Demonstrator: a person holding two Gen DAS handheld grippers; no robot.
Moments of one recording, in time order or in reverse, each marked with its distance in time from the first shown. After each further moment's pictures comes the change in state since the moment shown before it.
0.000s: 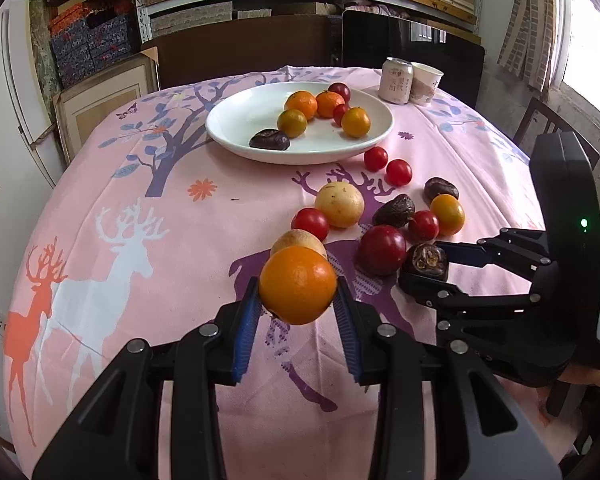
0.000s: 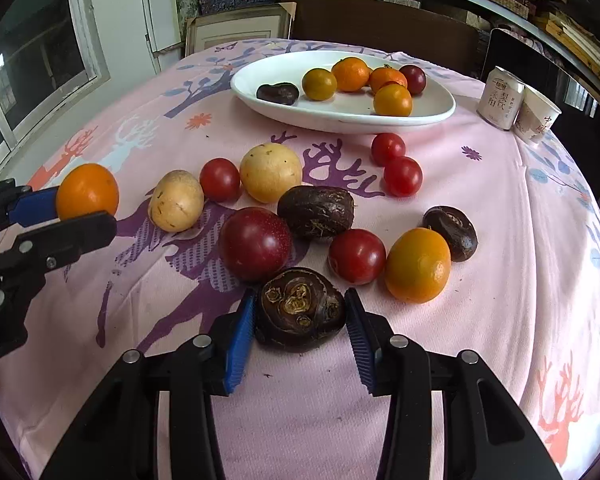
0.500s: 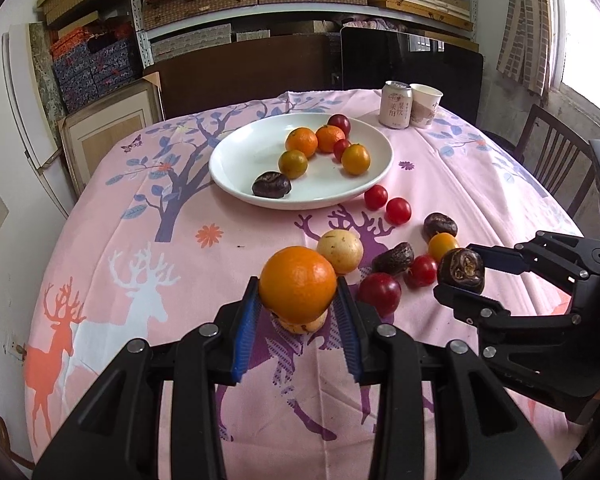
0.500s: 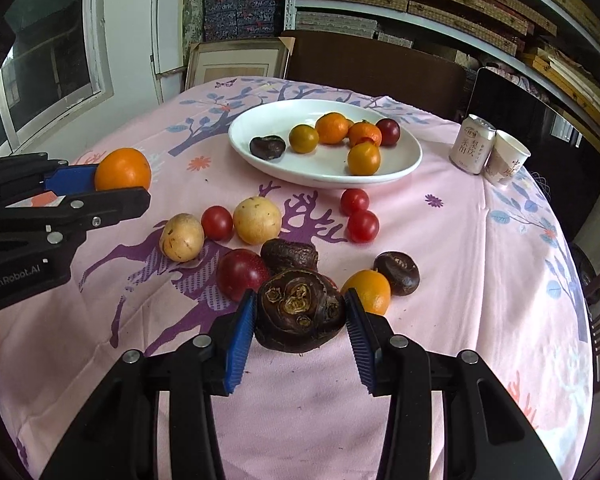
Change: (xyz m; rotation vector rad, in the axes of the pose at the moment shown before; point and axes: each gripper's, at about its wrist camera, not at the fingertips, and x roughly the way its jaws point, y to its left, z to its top) left arm -0.015 -0.007 0.032 0.034 -0.062 0.030; right arm -0.047 -0.010 0.008 -0.042 -0.130 -0.053
